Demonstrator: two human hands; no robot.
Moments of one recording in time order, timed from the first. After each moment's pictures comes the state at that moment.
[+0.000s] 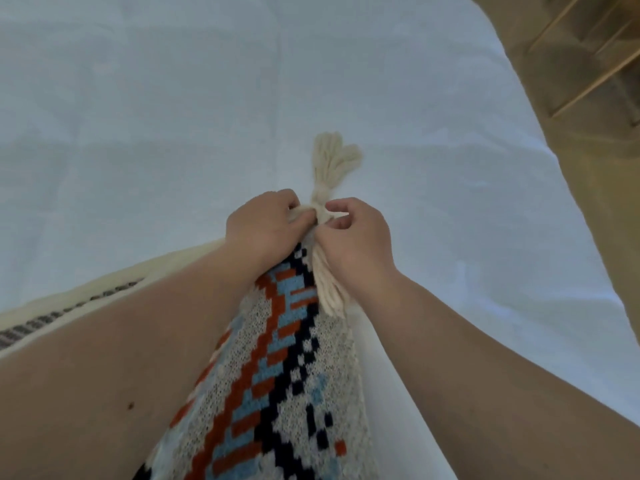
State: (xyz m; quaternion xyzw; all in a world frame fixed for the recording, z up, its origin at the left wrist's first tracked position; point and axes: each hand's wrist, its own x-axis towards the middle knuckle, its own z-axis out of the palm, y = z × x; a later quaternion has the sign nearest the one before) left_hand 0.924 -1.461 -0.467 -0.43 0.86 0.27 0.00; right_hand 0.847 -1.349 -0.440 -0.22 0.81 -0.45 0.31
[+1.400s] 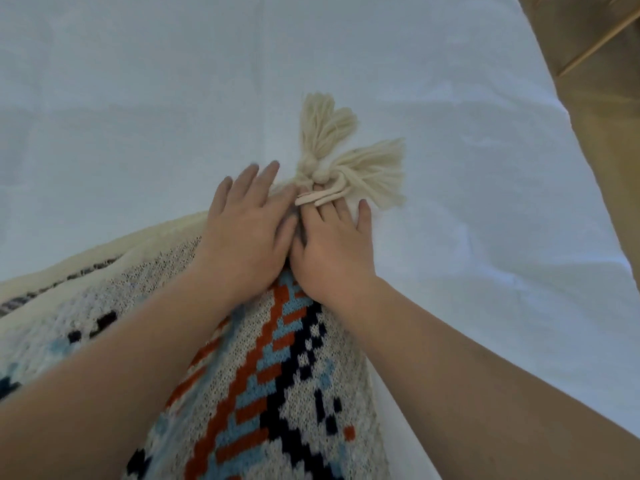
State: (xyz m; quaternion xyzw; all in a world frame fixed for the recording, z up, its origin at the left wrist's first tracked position) left_hand 0.968 -1.426 -0.470 -0.32 0.94 0.15 0.01; right_hand 0.870 -1.335 -0.486 -0.48 0.86 -0.10 0.15
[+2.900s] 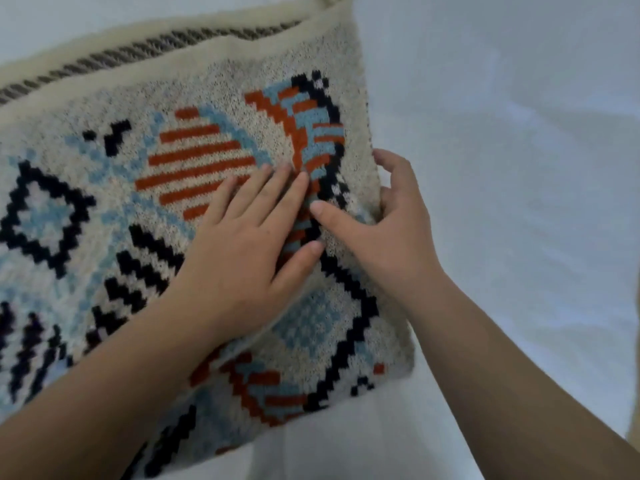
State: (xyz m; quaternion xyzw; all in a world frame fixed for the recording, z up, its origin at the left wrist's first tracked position) left_hand 1.113 -1.270 -0.440 -0.26 0.93 0.22 0.12; right_hand 0.963 -1.171 -0.437 -0.18 0.78 -0.45 0.40
